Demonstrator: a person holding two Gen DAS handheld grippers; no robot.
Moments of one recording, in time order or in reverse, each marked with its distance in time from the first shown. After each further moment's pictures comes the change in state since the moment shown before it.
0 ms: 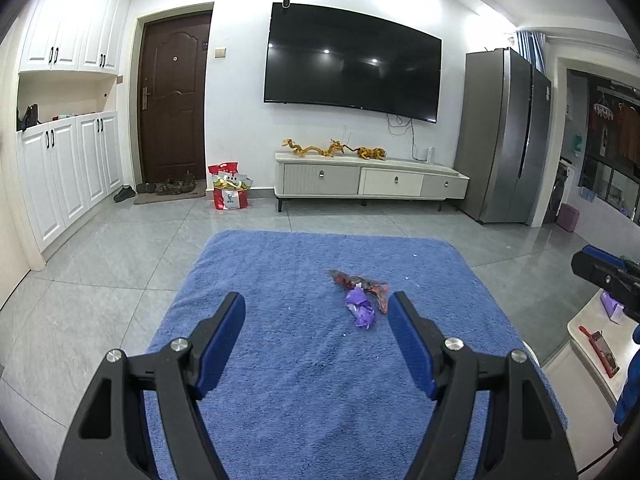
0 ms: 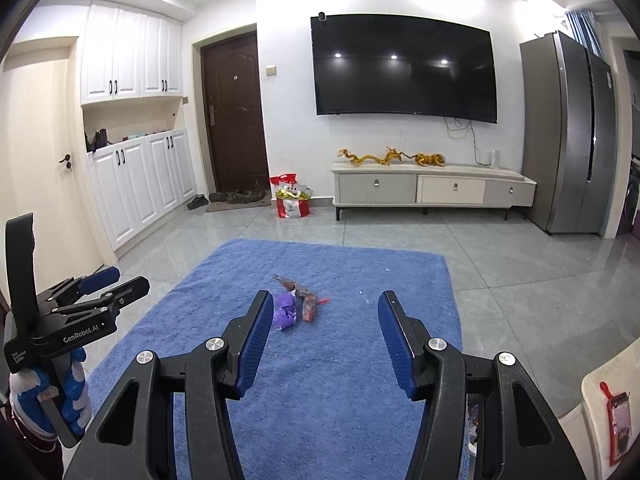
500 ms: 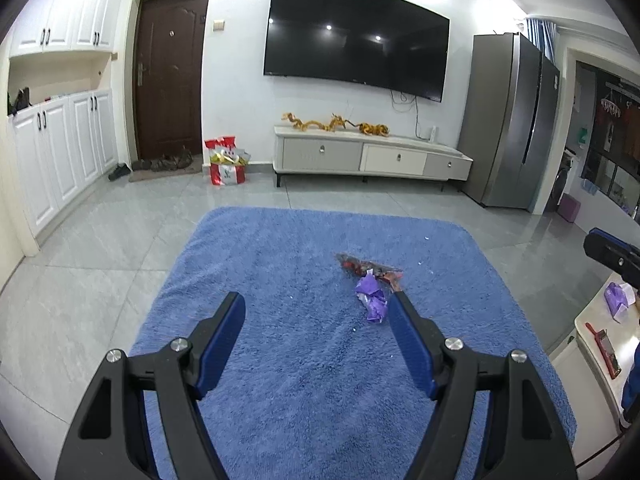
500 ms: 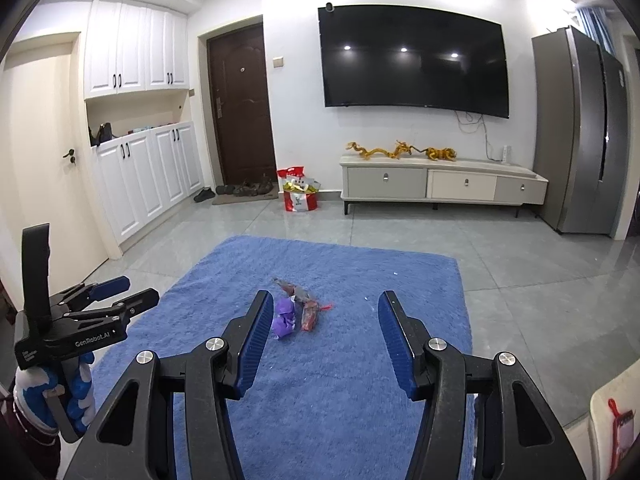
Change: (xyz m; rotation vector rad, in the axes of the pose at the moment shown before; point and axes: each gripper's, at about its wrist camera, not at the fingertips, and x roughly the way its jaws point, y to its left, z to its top) left arm 0.059 0.015 0.002 -0.022 0.105 -0.024; right arm 0.042 -0.007 0.012 -0.016 0.033 0.039
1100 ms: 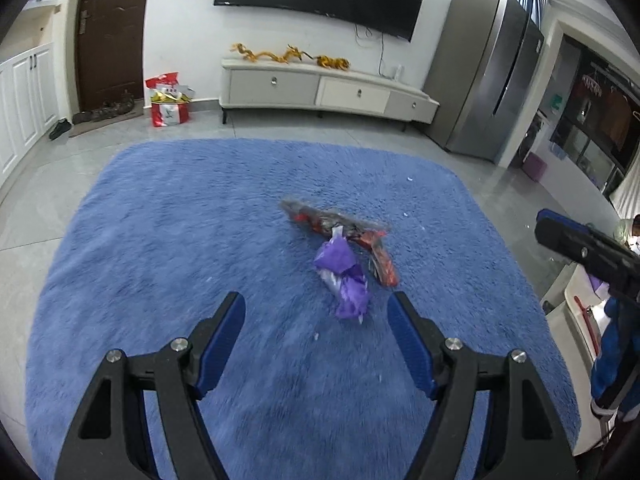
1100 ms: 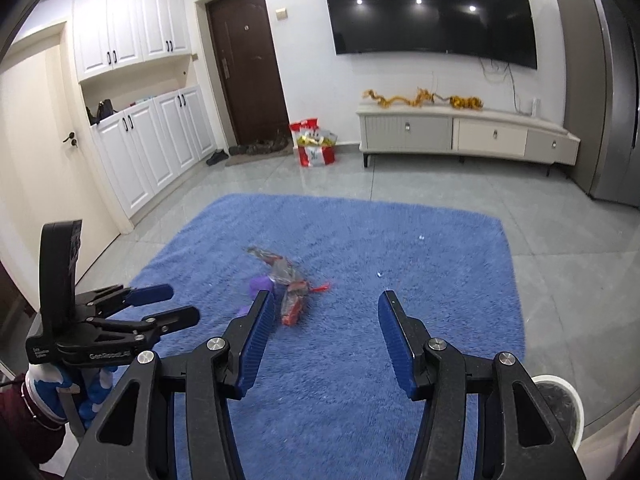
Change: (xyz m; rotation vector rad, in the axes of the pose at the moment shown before) left arm 0.152 -0.026 -0.006 0.024 0.246 -0.180; right arm 0.135 -0.032 -0.017 0.040 0.182 0.095
